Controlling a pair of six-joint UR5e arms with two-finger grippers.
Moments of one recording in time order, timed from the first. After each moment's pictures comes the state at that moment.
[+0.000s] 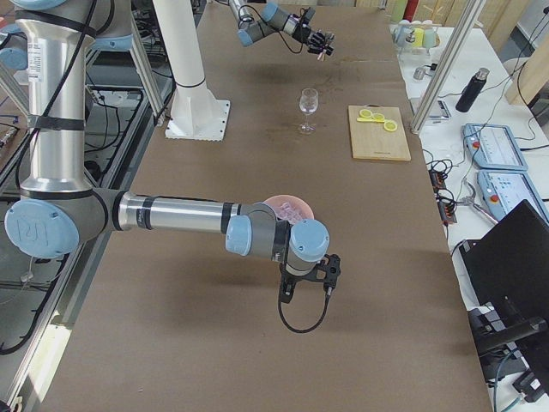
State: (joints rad) left arm -0.50 -1.91 -1.85 -2.38 -0.97 -0.66; right arm 1.56 -1.65 1.62 -1.66 2.46 0.11
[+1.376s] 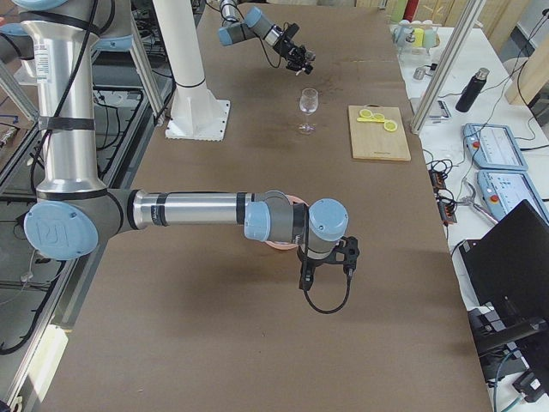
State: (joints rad) left arm -0.30 -2.05 -1.94 -2.04 -0.97 -0.66; right arm 1.54 -1.56 1.63 -1.67 2.44 0.11
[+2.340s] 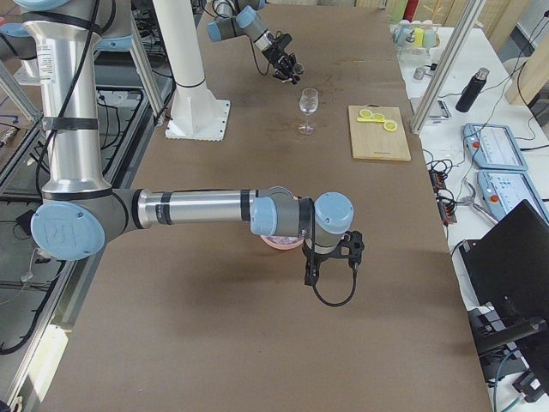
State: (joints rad) left arm -0.28 -2.16 -1.96 -1.77 -1.08 -0.66; right arm 1.53 -1.55 1.62 -1.67 2.43 0.12
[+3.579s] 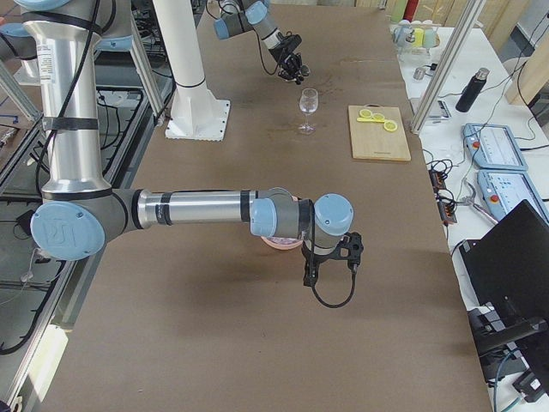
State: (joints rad) left arm -0.35 -2.27 -1.93 -1.57 -1.24 -0.67; right arm 1.52 -1.55 1.62 -1.67 2.44 0.12
